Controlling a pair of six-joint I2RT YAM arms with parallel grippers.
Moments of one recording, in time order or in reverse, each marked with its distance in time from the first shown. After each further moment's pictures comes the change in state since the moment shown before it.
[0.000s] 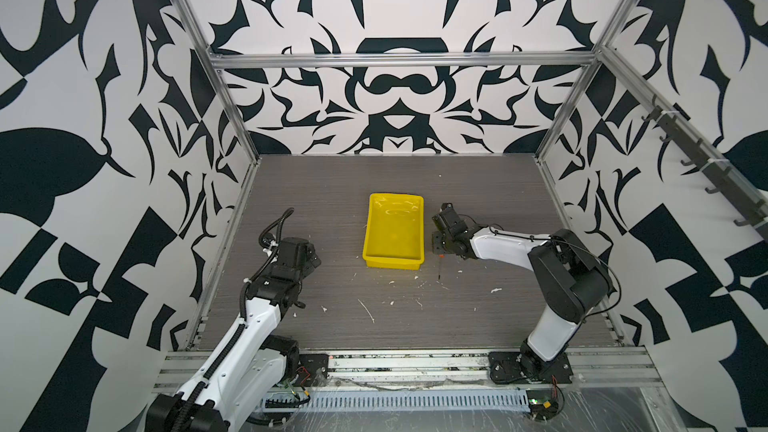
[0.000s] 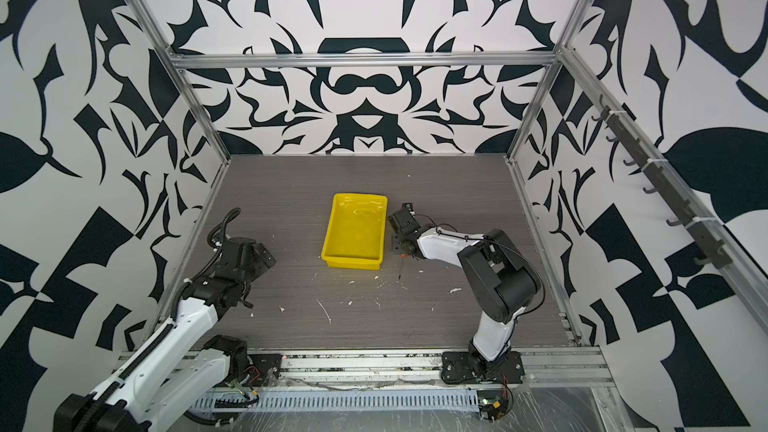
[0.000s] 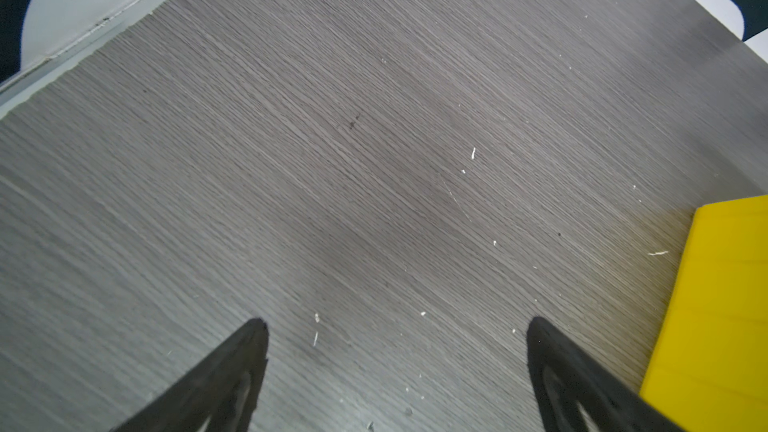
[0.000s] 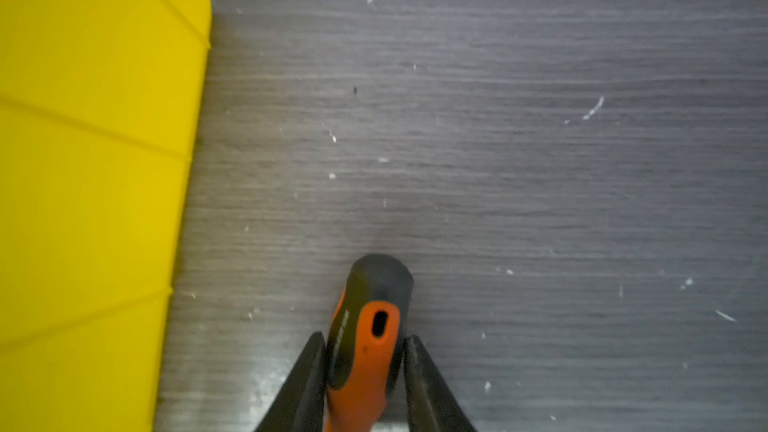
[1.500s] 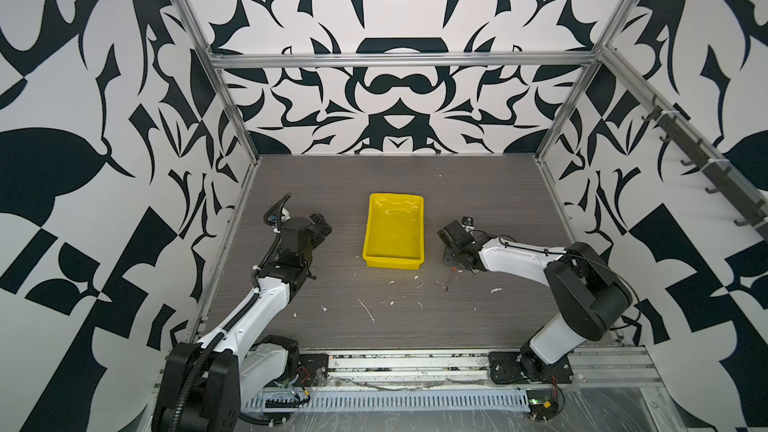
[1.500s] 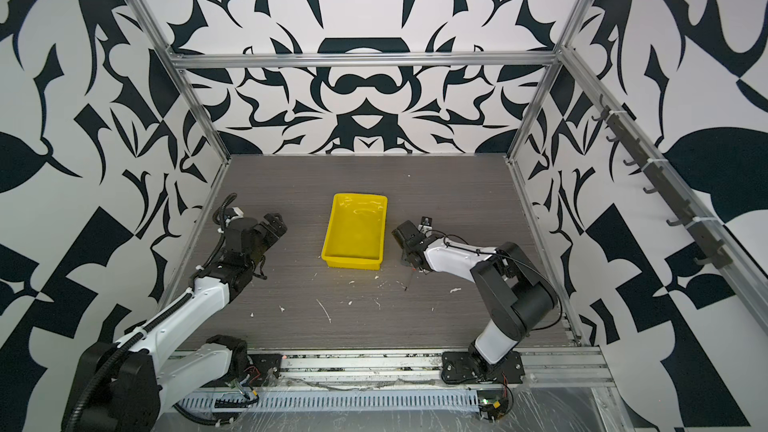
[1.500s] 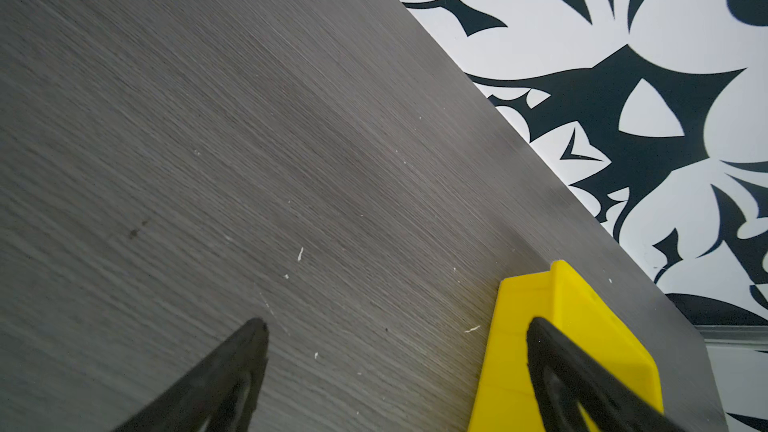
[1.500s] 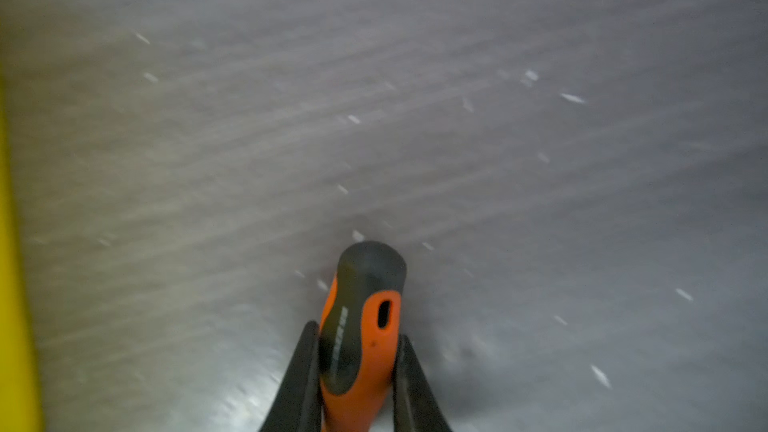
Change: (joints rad) left arm 0.010 0.230 0.030 0.541 0.136 -0.052; right arm 0.024 -0.148 -0.110 -0.231 0.109 0.301
